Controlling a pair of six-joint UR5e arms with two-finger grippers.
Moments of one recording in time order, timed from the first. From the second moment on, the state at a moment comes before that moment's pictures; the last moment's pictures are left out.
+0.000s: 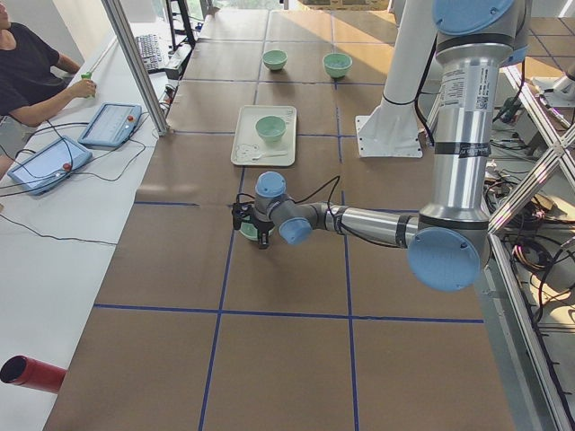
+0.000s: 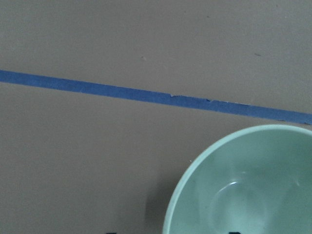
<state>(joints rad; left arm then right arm) -0.92 -1.59 -1.58 -2.28 -2.05 -1.06 1.60 -1.62 1.67 -1.51 2.43 -0.01</state>
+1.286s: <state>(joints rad) -1.04 -1.82 -1.80 -1.77 -2.20 -1.16 1.41 -1.59 1.75 -1.44 2.40 0.26</state>
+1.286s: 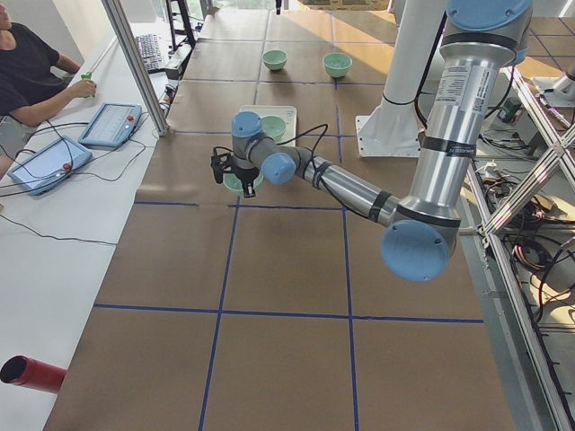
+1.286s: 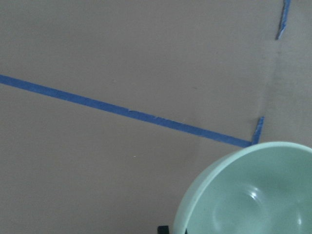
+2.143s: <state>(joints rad) -0.95 -2.10 -1.83 -1.51 -2.20 -1.47 1.14 -1.59 1.53 -0.86 2.26 0.78</state>
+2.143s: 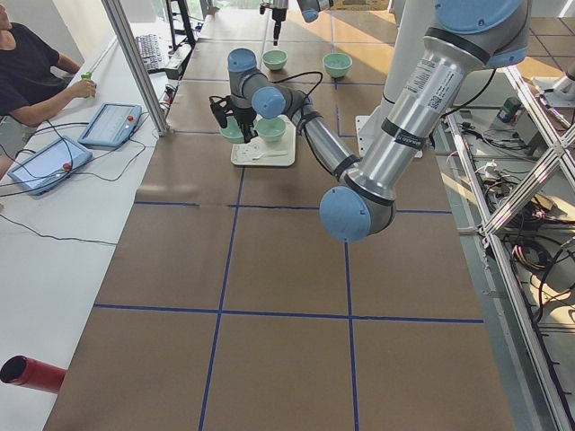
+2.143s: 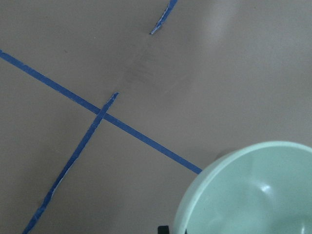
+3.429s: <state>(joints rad) -0.77 -2.23 -1.77 -1.54 -2.12 -1.69 1.09 -1.51 1.45 -0.84 2.31 0.80</state>
